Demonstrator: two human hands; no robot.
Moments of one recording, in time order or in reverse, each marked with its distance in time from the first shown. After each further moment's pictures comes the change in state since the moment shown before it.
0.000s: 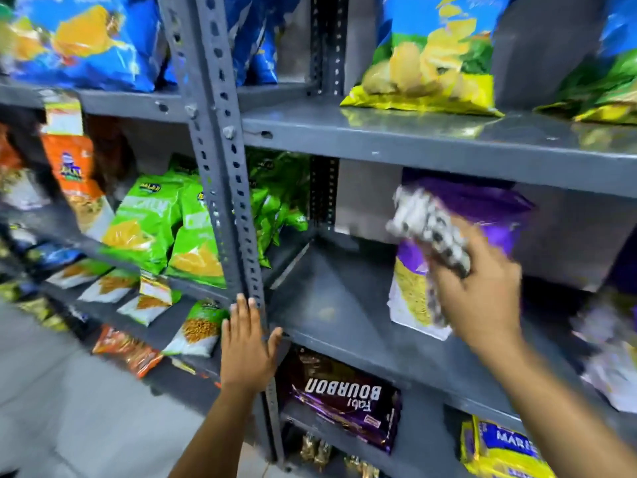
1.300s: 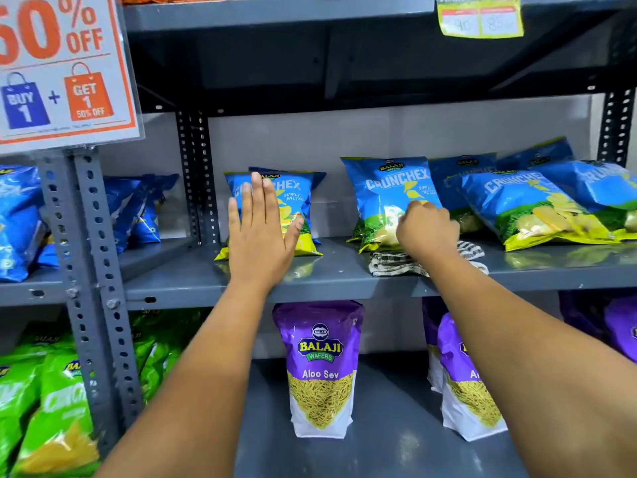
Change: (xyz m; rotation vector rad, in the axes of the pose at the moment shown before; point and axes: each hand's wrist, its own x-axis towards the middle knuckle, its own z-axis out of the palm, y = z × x) left_hand 0.139 0.280 -0.259 -0.205 0.618 0.580; right_hand 0.140 -0.007 -0.182 -0.794 0.224 0.324
